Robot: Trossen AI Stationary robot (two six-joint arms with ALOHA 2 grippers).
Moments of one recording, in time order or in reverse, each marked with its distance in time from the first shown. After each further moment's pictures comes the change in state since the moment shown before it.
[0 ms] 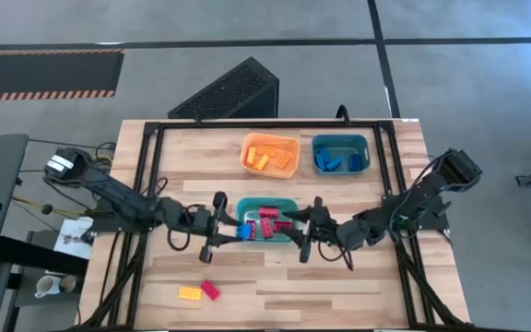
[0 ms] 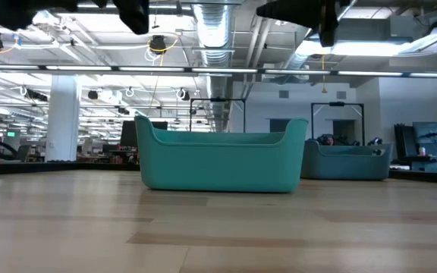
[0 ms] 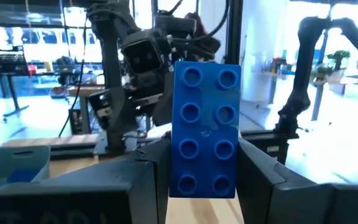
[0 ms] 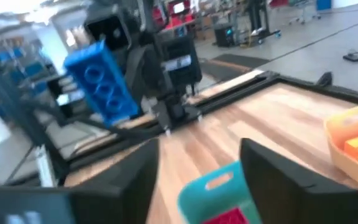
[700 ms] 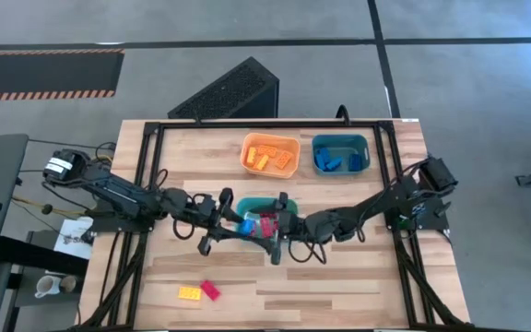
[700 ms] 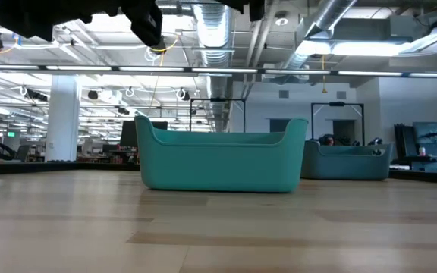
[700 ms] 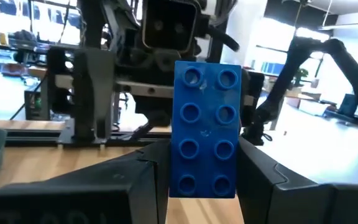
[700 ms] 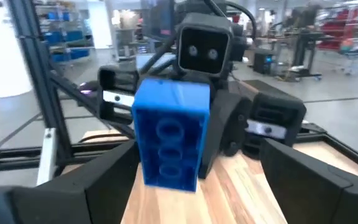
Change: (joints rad) left arm 0.140 0.016 0.000 -0.006 0.244 -0.170; right arm -0.152 0.234 0.291 0.070 -0.270 -0.349
